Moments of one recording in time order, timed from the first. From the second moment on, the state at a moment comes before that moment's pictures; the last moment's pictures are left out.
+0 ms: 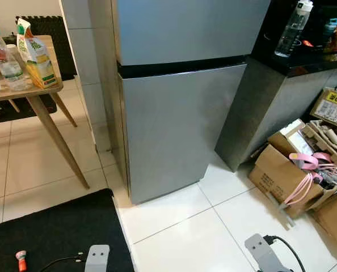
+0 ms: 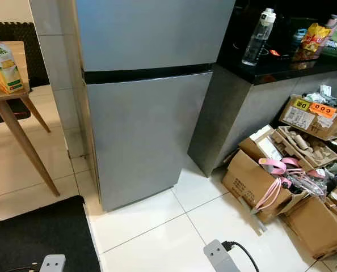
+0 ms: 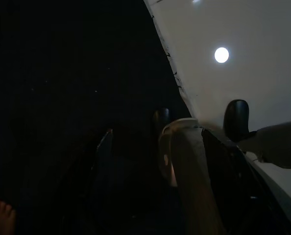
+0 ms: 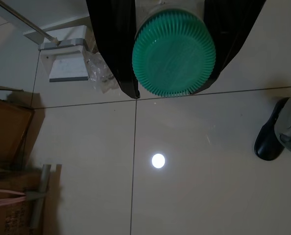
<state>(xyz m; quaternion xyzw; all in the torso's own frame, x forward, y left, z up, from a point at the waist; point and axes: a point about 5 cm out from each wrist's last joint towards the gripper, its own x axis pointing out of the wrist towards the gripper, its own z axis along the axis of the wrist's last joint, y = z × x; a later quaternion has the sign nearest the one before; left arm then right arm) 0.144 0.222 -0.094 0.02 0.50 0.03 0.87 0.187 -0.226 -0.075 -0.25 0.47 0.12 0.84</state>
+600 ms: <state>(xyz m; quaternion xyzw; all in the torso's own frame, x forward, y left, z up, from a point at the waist) 0.147 0.224 -0.093 0.06 0.51 -0.01 0.86 0.179 -0.269 -0.067 -0.21 0.47 -0.01 0.86</state>
